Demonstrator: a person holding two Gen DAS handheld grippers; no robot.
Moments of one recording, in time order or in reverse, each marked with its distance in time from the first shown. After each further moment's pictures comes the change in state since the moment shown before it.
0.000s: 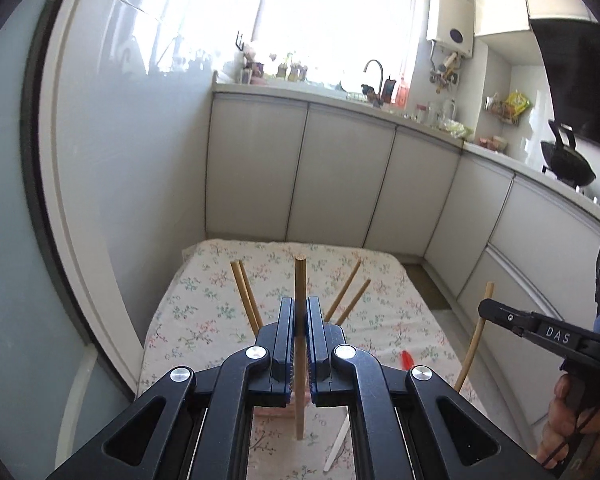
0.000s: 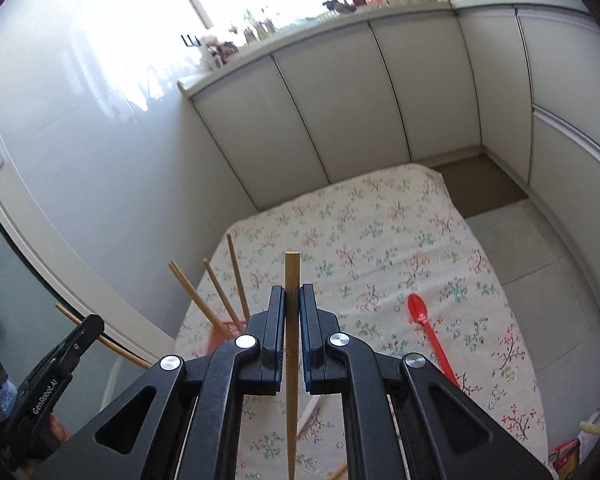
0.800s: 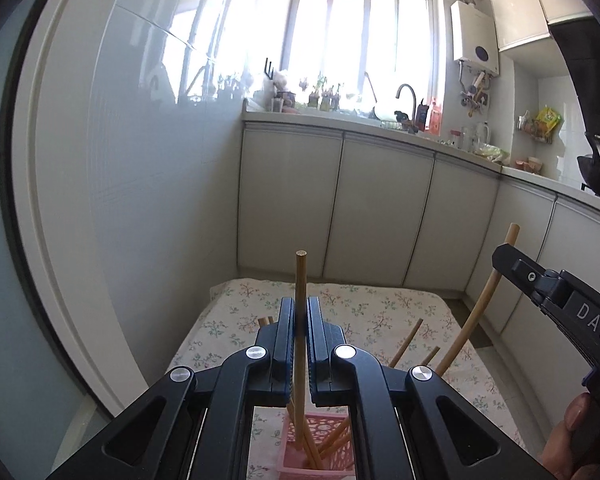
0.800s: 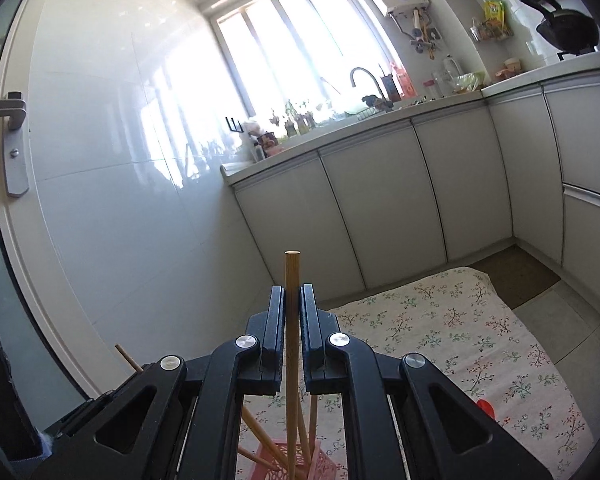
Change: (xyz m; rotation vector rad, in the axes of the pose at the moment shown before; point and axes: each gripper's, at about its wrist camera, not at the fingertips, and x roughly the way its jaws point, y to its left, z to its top) left arm 0.069 0.012 0.015 0.013 -0.095 0.142; right arm 0.066 0.072 0.011 -0.059 -0.327 0.068
